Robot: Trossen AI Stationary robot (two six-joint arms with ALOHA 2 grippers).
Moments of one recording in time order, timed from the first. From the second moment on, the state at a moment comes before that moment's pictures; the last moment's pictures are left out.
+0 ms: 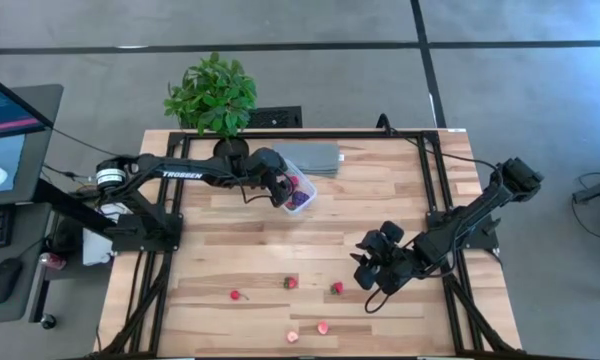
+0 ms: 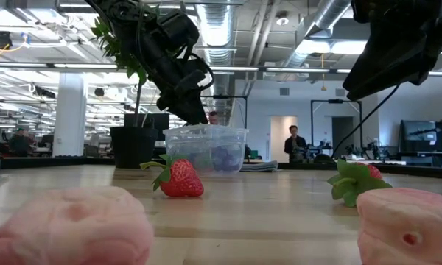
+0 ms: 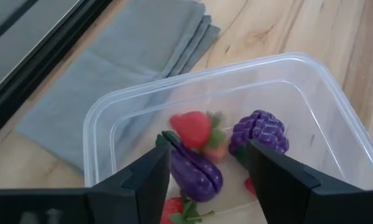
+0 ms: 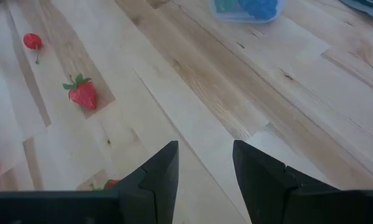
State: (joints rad) left arm 0.31 1.59 0.97 -0.17 -0.11 -0.12; right arm 0.63 1.41 0.83 -0.52 0.65 1.08
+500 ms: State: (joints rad) left arm 0.27 1.56 1.11 -0.32 0.20 0.02; right arm 0.63 1.41 0.83 -0.52 0.65 1.07
